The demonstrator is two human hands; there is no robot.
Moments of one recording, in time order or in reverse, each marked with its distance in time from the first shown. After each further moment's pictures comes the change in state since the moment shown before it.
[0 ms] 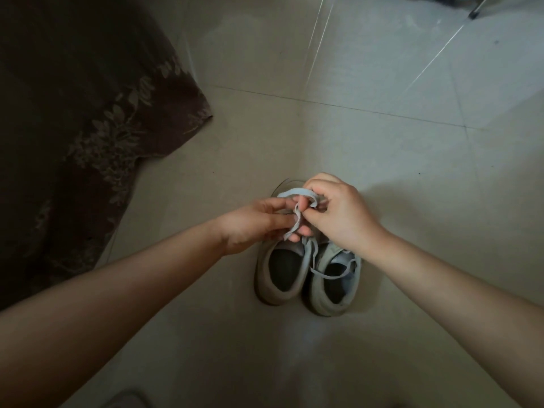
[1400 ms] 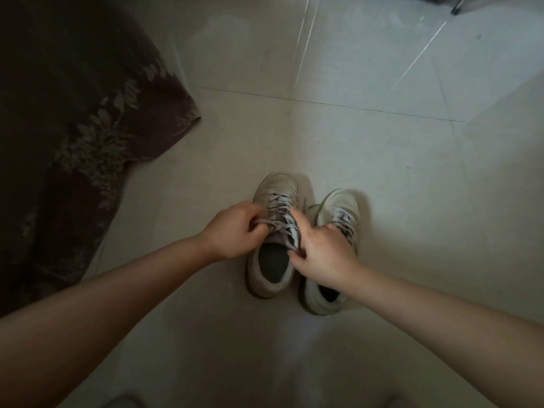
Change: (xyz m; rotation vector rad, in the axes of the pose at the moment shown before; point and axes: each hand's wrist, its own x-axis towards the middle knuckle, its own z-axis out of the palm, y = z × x) left_hand 0.003 -0.033 -0.030 1.137 0.318 0.242; right_hand -0.045 0.036 0.032 -0.577 -0.240 0.048
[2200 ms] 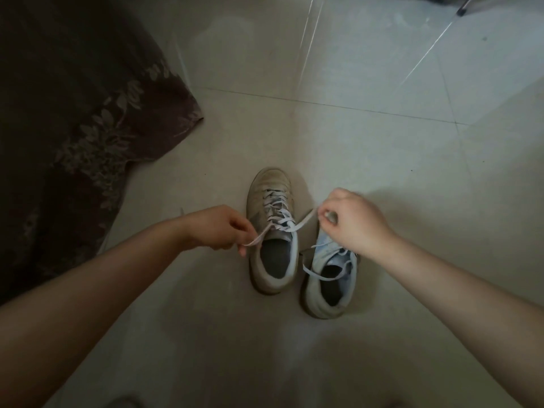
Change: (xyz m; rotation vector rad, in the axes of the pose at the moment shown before) left_hand -0.003 -0.003 -0.038 -0.408 -0.455 -0.325; right_hand 0.025 0.040 -0.042 -0.028 0.047 0.108
